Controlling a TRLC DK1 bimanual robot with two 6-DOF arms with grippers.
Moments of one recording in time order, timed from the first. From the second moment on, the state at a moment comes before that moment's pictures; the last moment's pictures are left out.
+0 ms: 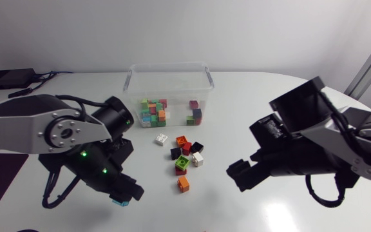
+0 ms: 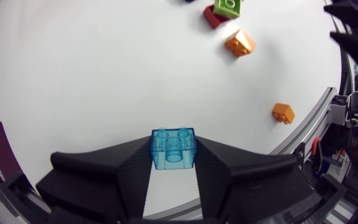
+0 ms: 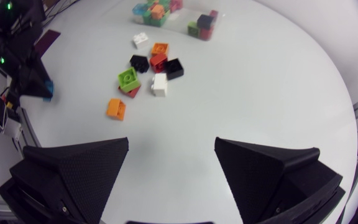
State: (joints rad) left arm -0.59 1.46 0.89 -0.90 0.11 -0.16; right arm 0.58 1.17 0.72 -0.58 -0.04 0.07
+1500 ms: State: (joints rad) left arm -0.33 1.32 1.02 -0.20 0.08 -0.13; right arm 0.99 1.72 0.85 -0.72 -0.19 0.16
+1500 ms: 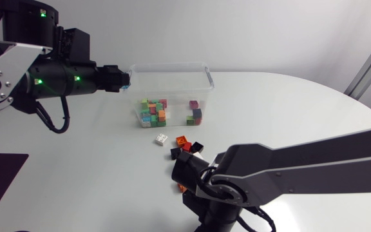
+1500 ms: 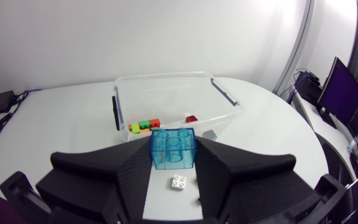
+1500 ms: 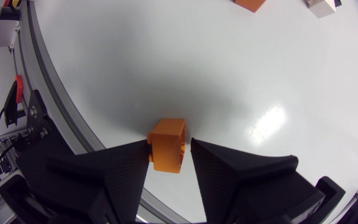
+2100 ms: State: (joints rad) left arm -0.33 1.65 1.23 -0.03 0.06 -0.13; right arm 0.75 1.47 1.00 -0.83 -0.16 0.03
